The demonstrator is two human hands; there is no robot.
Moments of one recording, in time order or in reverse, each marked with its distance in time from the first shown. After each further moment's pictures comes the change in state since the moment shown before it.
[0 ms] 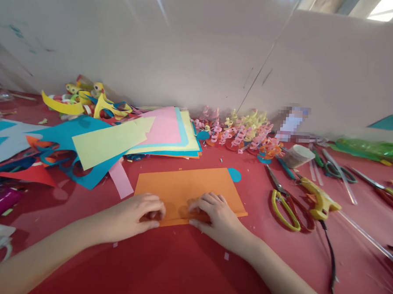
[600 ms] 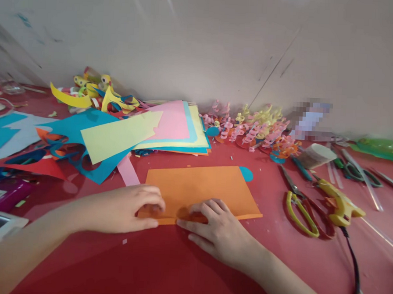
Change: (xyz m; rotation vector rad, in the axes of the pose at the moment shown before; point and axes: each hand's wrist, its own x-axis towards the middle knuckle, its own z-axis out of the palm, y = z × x) left_hand -0.017 0.002 -0.027 0.137 -0.024 -0.103; right_hand -0.004 -0.020 0.007 -0.174 -0.032 -0.275
